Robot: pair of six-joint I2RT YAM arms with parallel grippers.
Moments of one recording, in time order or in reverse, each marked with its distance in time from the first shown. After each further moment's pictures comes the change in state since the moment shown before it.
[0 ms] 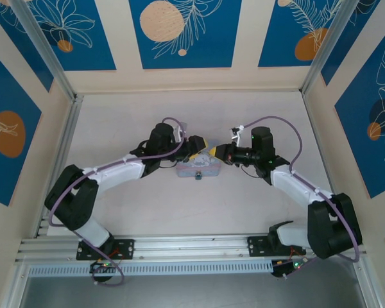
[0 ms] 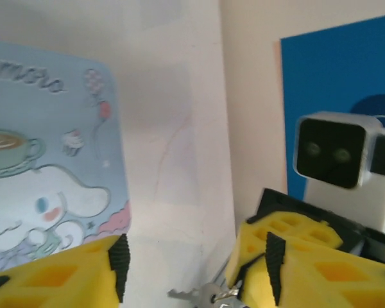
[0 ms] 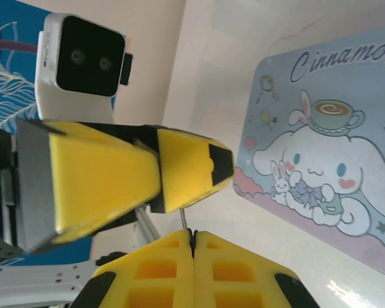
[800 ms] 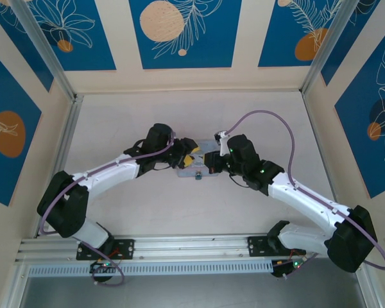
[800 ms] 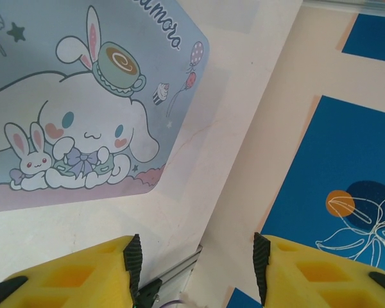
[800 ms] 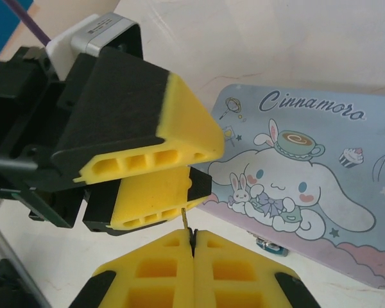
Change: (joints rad) left arm 0.008 -0.061 0.011 -0.217 -0.039 -0.357; right arm 0.396 -0.125 0.137 -0.320 0.695 -0.318
